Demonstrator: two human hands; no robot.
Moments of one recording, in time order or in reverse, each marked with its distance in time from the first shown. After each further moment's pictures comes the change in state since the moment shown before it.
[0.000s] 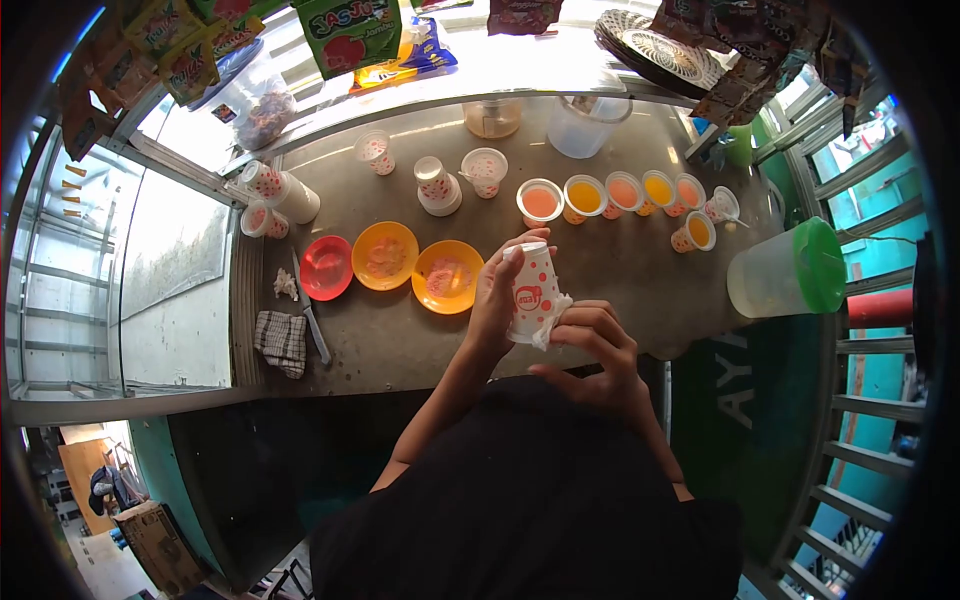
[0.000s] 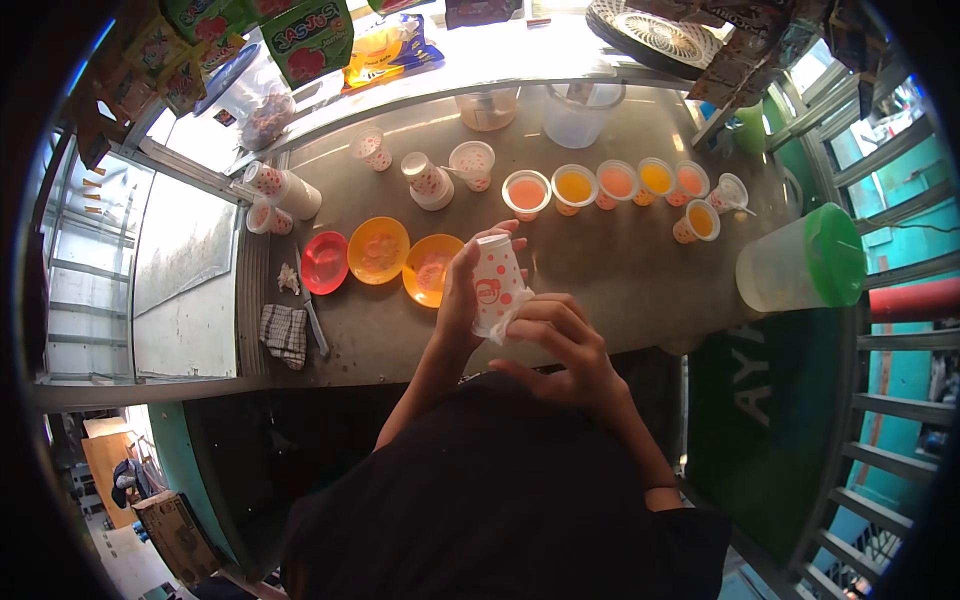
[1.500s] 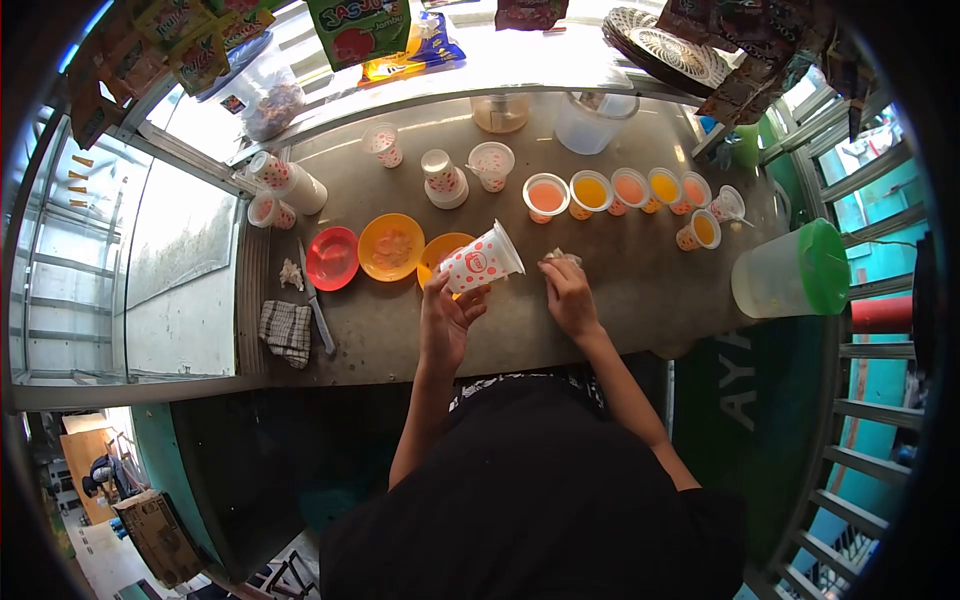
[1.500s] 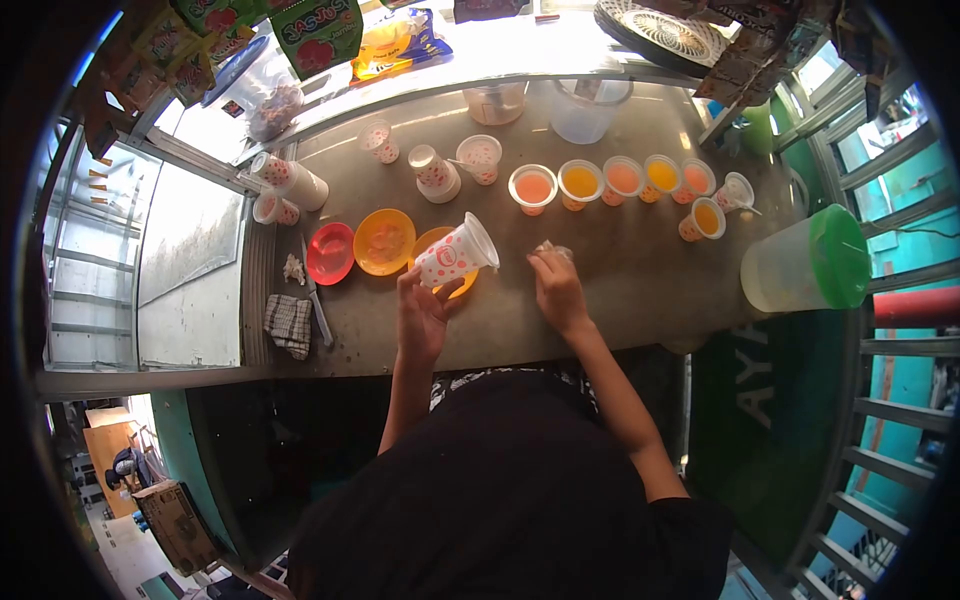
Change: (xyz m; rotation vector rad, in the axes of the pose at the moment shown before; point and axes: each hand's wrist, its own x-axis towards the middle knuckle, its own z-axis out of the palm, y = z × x) left_hand -0.045 0.003 -0.066 -0.113 0.394 -0.015; right_hand -0.064 0.163 0.082 -0.366 -0.100 0.244
